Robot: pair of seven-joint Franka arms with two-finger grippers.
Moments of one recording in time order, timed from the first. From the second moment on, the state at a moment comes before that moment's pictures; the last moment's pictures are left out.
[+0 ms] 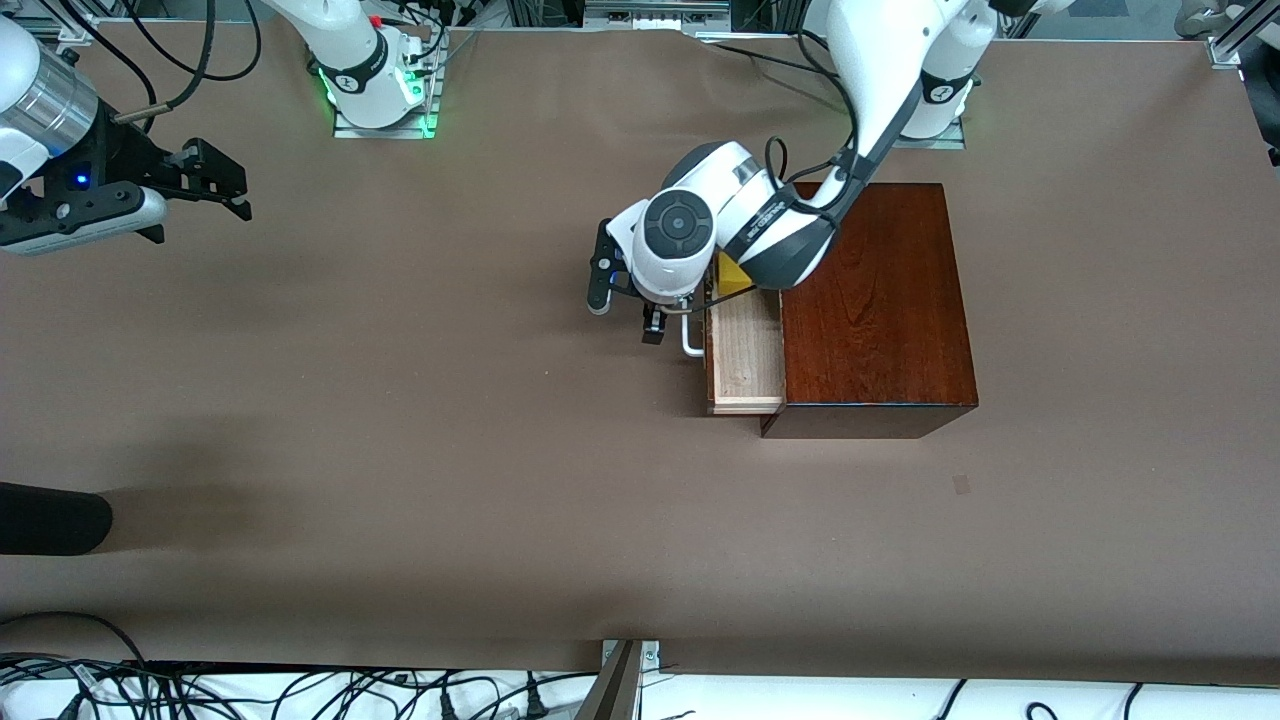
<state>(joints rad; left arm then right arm) -0.55 0.67 -0.25 -1.47 -0.01 2.02 0.95 0.19 -0.03 -0.07 -1.62 0.02 1.57 -0.15</state>
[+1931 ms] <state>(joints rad) -0.43 0.58 -0.24 -1.48 0.08 1.72 0.98 0.19 -0.03 -0.07 -1.62 0.01 1.56 -0.15</state>
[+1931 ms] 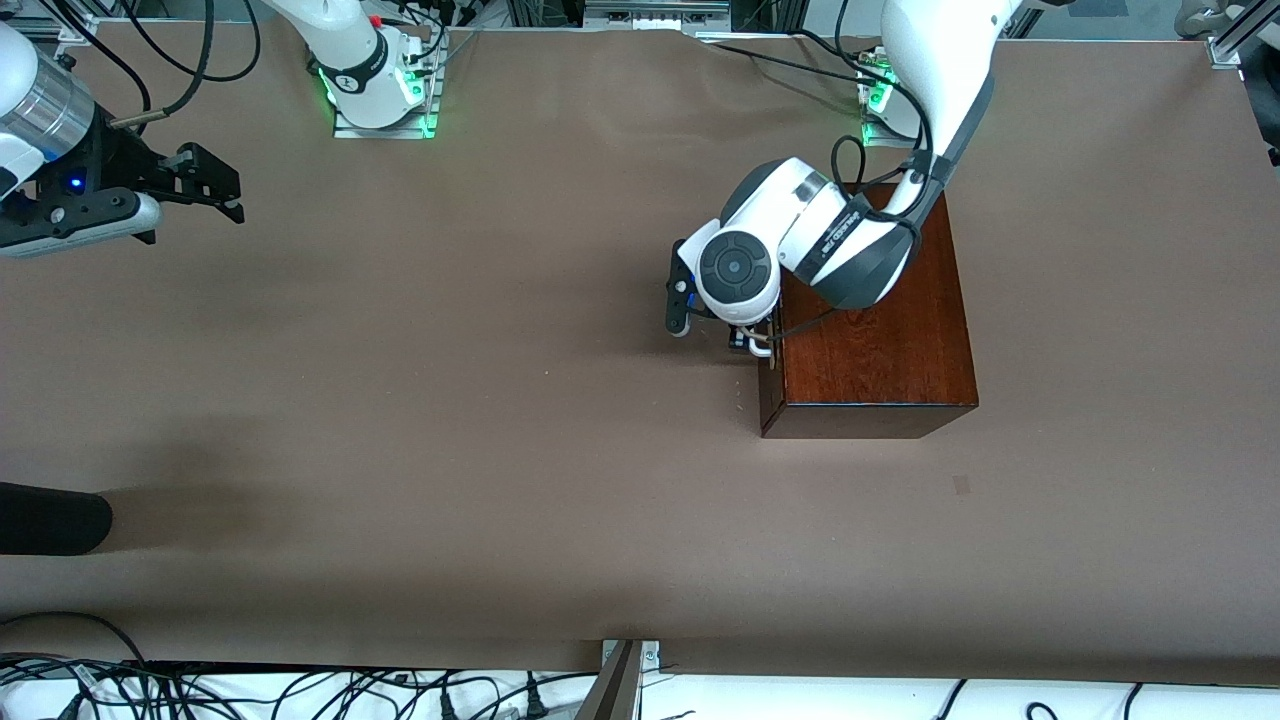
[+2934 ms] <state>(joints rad) -0.01 0.23 -0.13 -1.39 0.05 1.49 0.78 0.19 -0.03 -0.06 -1.62 0.01 1.56 -0.14</state>
